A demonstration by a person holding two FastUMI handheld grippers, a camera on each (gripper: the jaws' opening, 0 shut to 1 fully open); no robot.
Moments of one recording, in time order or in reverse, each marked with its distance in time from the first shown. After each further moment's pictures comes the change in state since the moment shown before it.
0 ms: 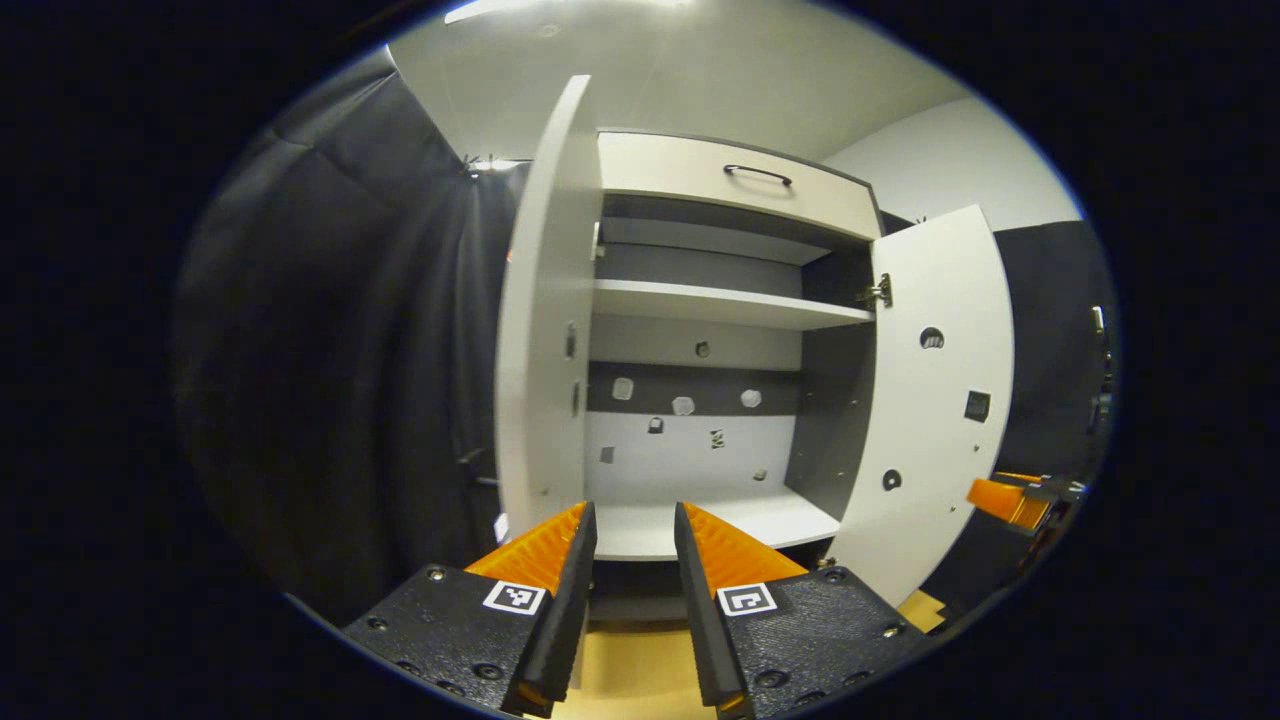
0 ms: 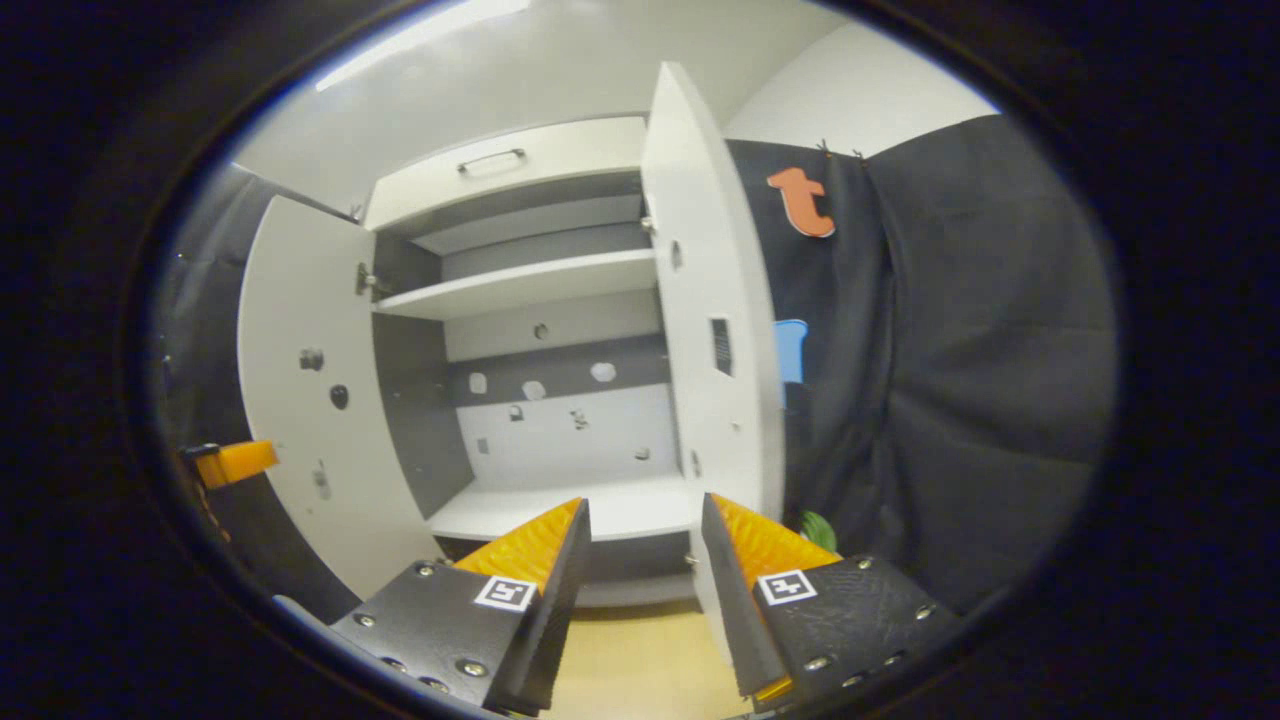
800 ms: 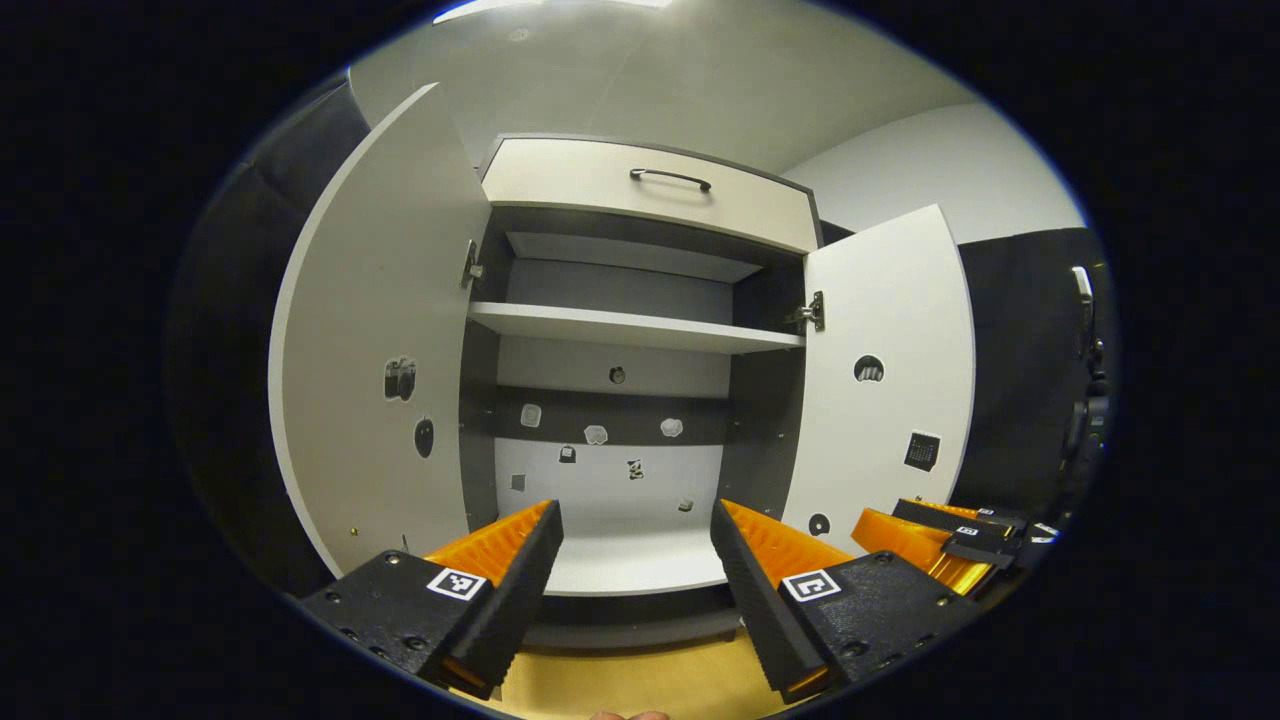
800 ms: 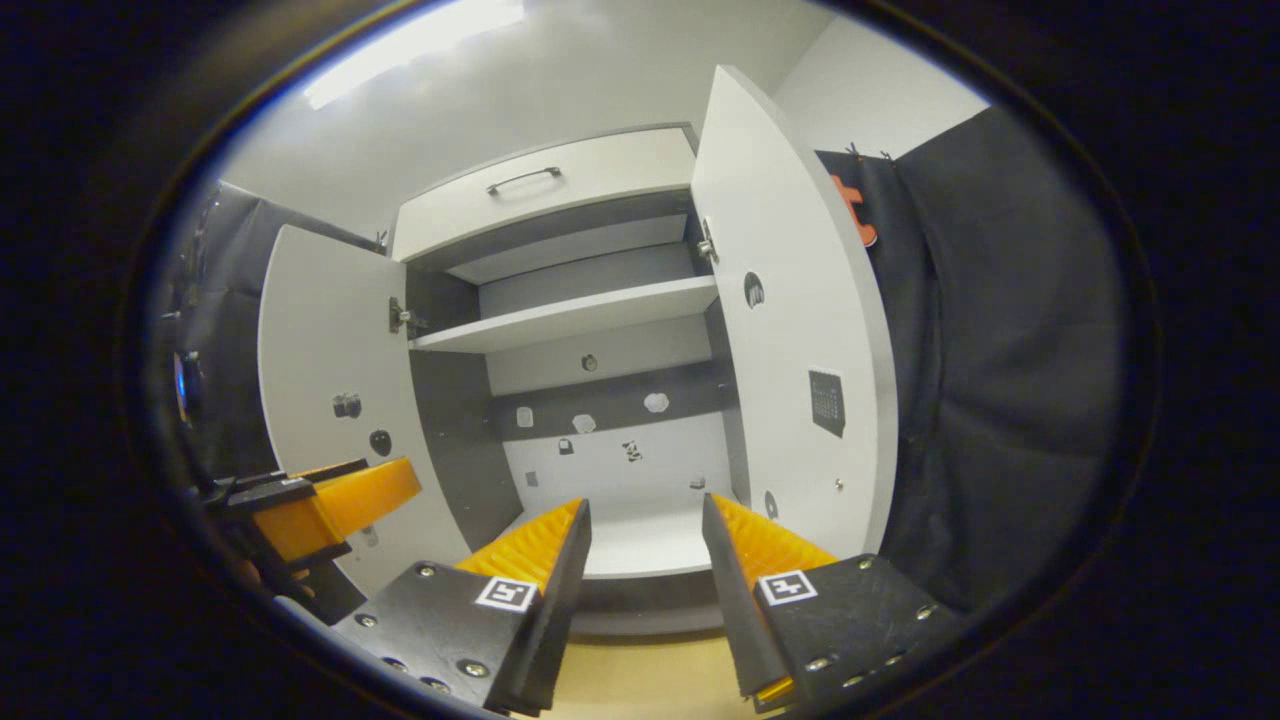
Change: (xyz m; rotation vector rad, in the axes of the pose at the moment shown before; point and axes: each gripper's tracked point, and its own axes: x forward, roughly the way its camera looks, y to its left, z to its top) left arm 0.045 -0.081 0.021 0.013 -0.038 -0.080; right arm 0.025 0.026 0.027 0.029 -0.038 0.057
